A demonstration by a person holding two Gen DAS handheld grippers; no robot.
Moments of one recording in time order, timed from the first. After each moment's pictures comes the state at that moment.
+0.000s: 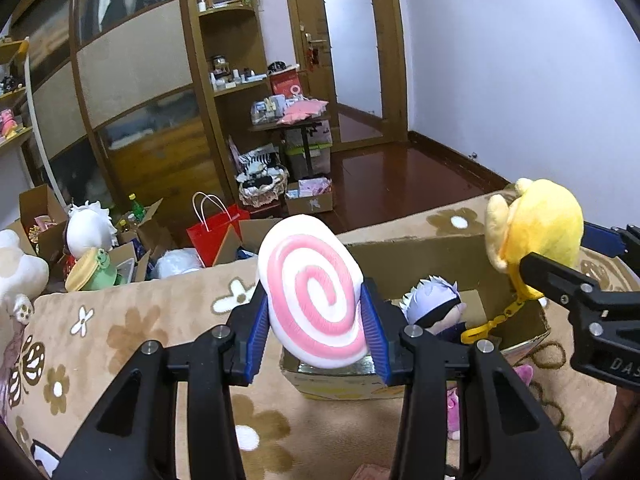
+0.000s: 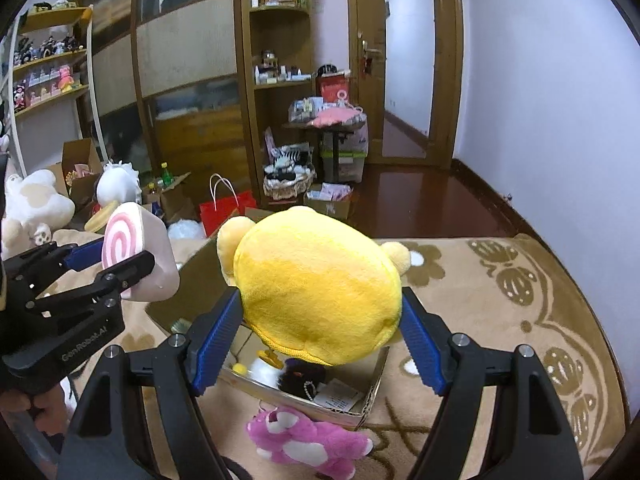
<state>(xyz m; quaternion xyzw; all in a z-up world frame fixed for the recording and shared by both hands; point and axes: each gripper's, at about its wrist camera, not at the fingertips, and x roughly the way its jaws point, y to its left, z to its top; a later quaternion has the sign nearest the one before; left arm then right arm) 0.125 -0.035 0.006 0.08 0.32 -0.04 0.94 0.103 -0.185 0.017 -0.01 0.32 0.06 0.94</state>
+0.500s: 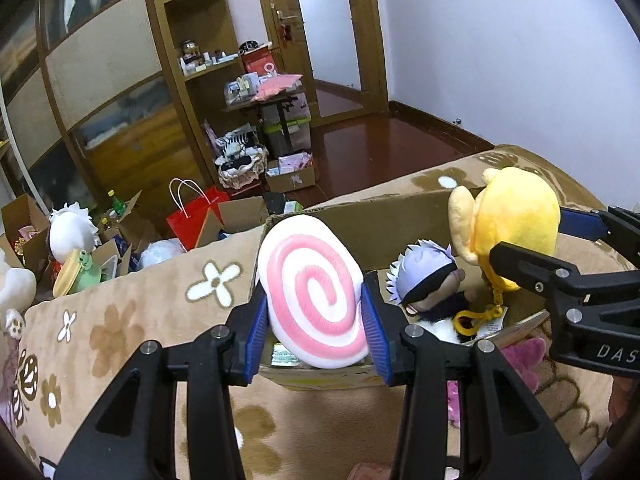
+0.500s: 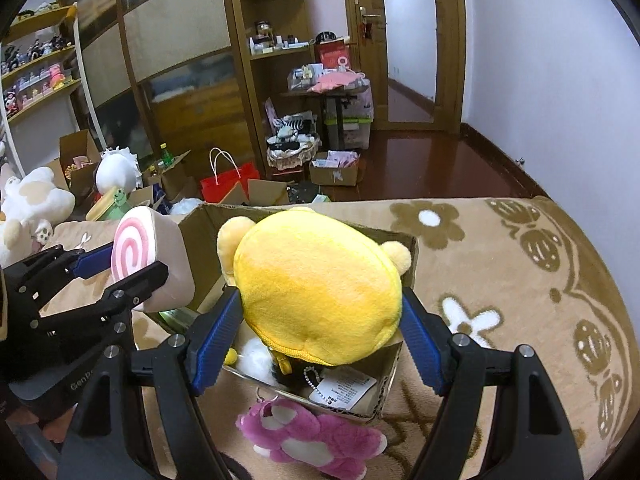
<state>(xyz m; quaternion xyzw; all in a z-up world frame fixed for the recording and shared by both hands) 0.141 -0.055 -0.032 0.11 0.36 -0.07 0.93 0.124 -0.194 -0.024 0.02 0.37 0.08 0.92</state>
